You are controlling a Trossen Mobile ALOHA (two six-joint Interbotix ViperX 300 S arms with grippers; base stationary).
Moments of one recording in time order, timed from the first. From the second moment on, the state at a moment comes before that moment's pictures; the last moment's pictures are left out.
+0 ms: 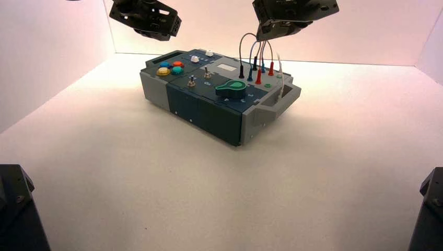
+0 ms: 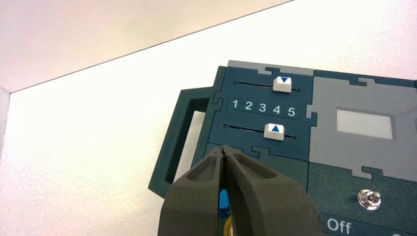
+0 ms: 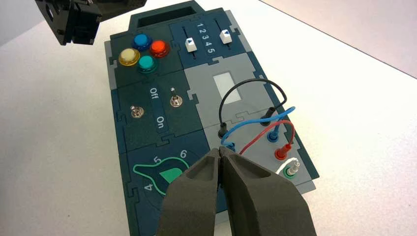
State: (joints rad) left arm -0.35 0.14 0.69 -0.23 -0.14 0.37; right arm 0.59 -0.21 0.92 0.17 0.00 -0.15
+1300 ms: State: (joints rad) left arm -0.32 0.22 0.64 -0.23 -0.13 0.38; right arm 0.75 -0.11 0.84 0.17 0.06 -0.15
